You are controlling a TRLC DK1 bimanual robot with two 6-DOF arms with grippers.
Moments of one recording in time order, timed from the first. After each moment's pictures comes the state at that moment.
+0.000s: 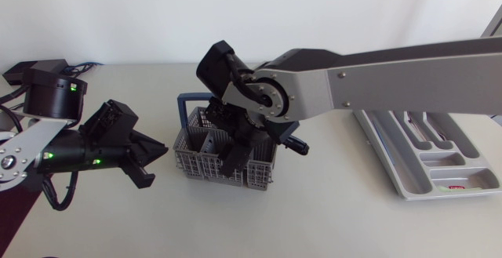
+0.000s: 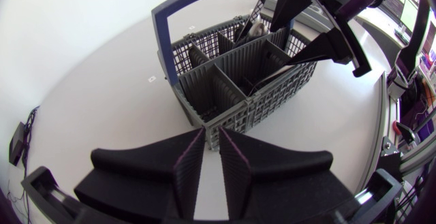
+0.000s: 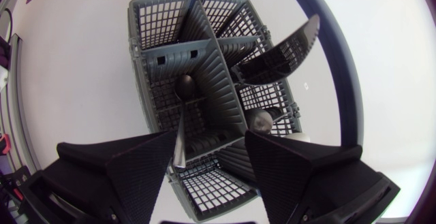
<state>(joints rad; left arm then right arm) -0.22 1.14 0.65 -0.32 0.32 0.45 0.88 1.83 1.38 -0.65 0.26 -0.28</state>
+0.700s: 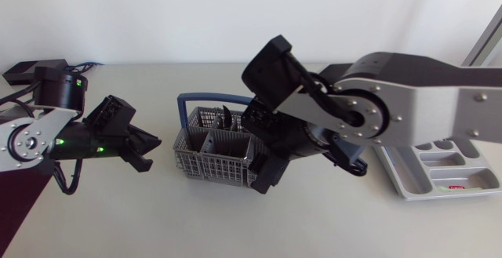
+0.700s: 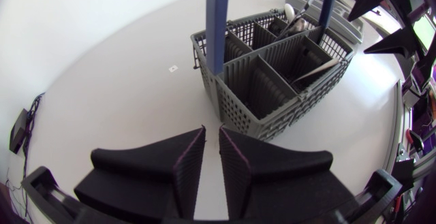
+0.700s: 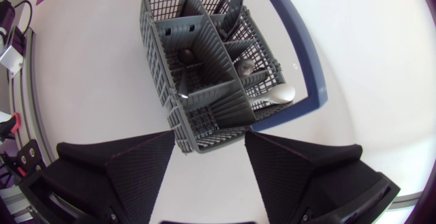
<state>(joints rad) -0.09 1.31 0.69 -0.22 0.35 0.49 0.86 1.53 1.12 -0.64 0.25 -0.24</state>
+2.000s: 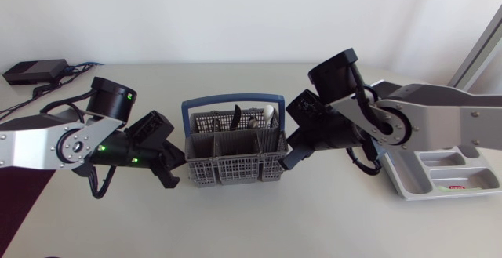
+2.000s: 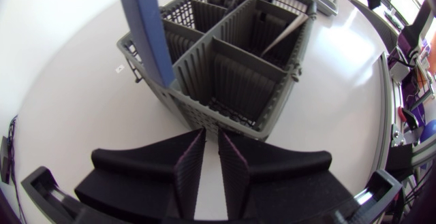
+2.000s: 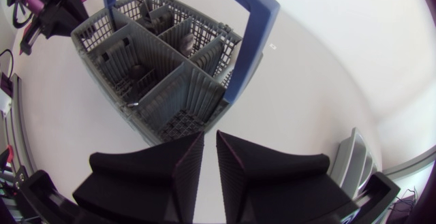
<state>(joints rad) -0.29 1.45 0.70 -0.21 0.34 0.49 0.57 1.50 0.90 -0.28 0.04 -0.24</state>
